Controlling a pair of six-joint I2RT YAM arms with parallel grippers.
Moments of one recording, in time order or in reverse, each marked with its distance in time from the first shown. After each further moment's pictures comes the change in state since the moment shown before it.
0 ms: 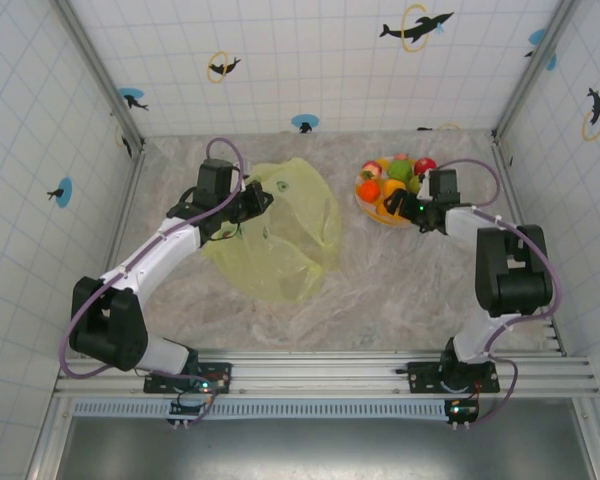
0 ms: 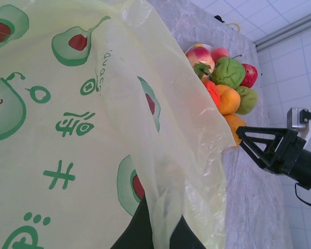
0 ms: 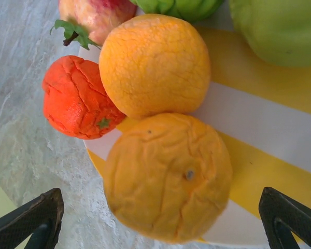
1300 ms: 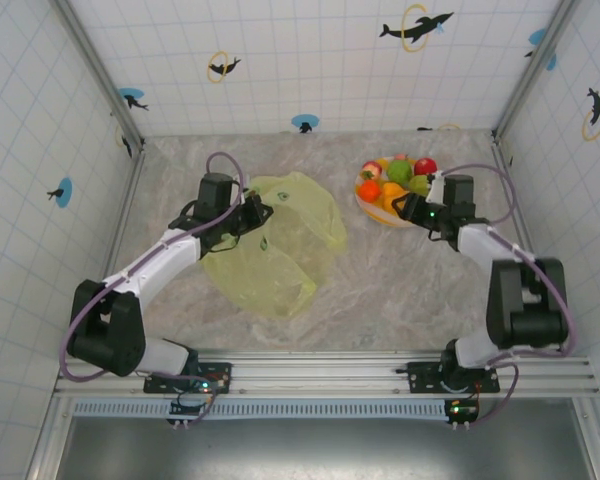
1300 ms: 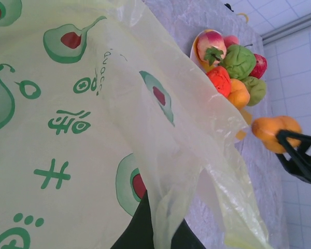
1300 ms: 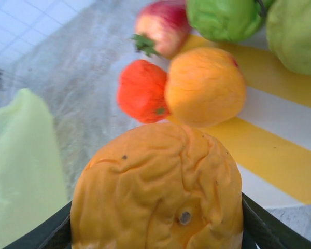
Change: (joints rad) left arm 0.000 -0.034 -0.134 0.092 0.020 -0.056; right arm -0.029 -0.272 -0.171 0.066 -0.121 -0.037
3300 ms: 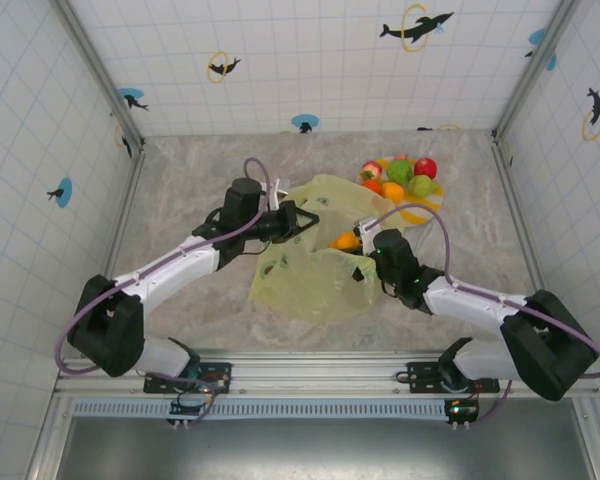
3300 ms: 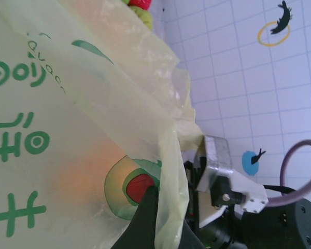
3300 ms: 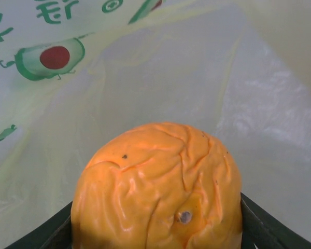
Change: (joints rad) left arm -0.223 0.024 -0.005 0.244 0.222 -0.261; right arm 0.643 -0.194 -0.311 0.254 0.436 -0.149
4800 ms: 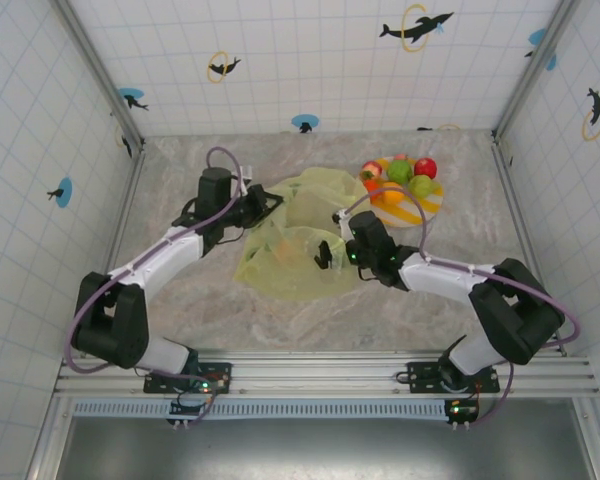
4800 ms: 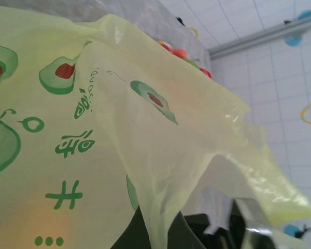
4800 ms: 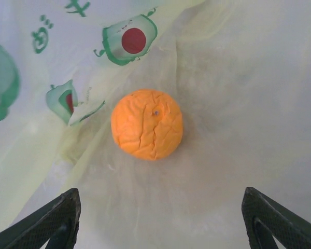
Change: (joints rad) left arm 0.239 0.011 0.003 -0.069 -0.105 0.092; right arm 0.028 0.216 0.257 -0.116 -0.188 0.176
